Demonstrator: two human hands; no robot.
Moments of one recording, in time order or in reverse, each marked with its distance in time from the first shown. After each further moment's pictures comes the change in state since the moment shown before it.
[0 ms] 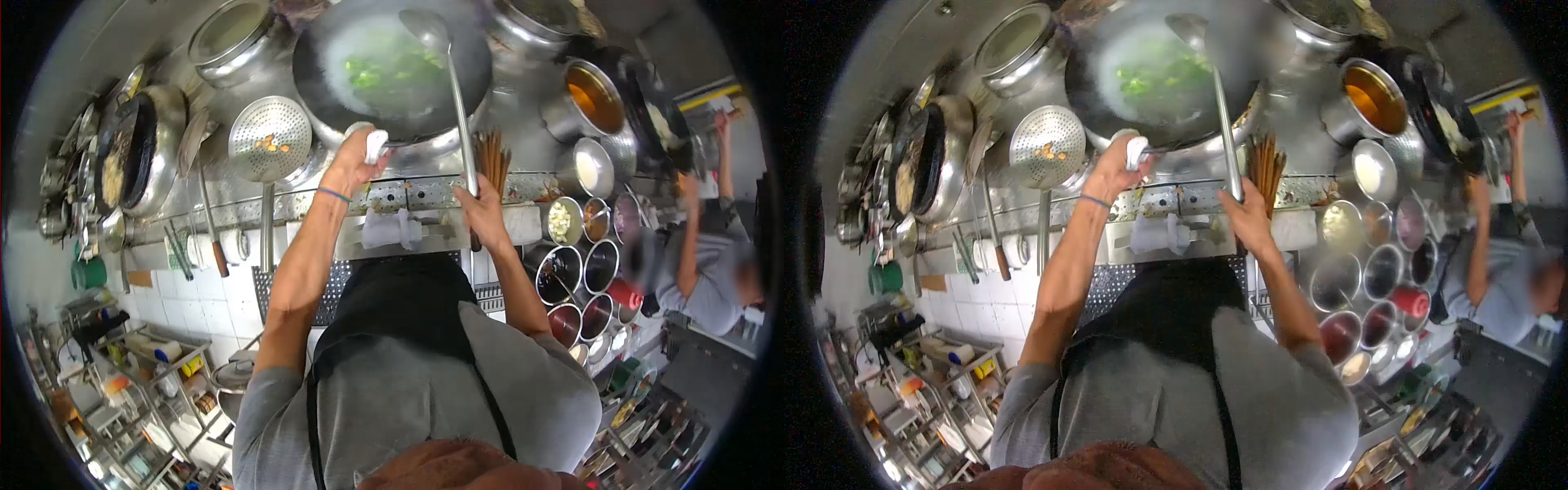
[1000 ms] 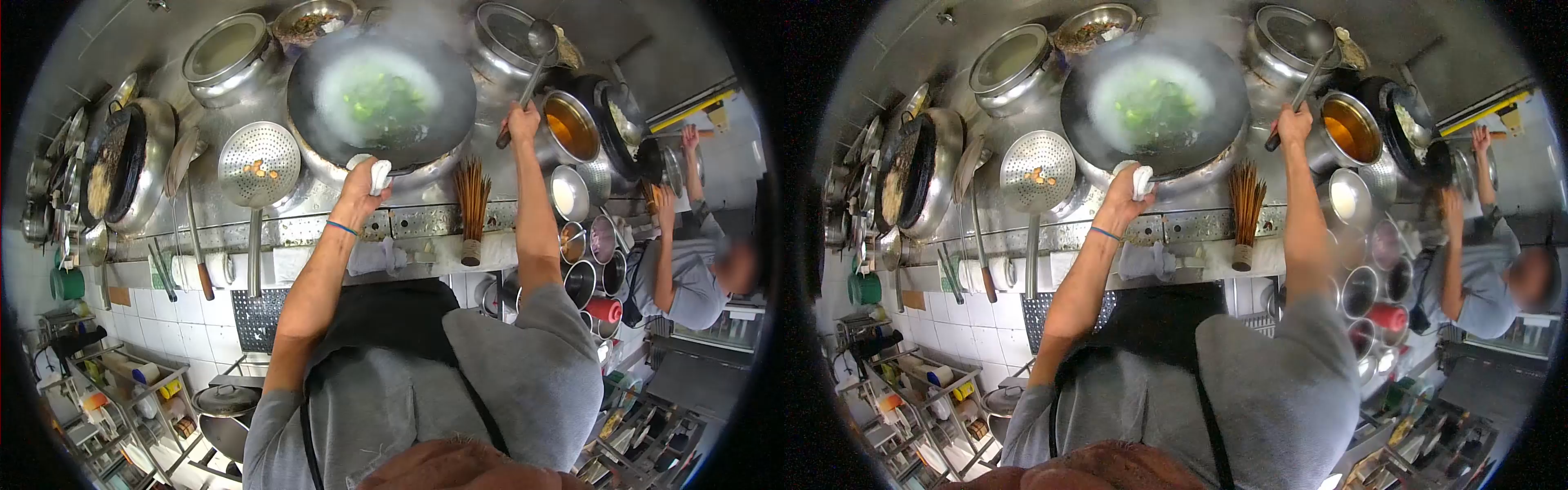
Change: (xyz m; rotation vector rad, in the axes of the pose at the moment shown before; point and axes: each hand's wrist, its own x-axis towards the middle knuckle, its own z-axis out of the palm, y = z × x) left_hand -0.011 -0.020 0.038 -0.134 0.038 0.080; right_hand 0.254 -0.064 -0.110 -0.095 0.546 -0.199
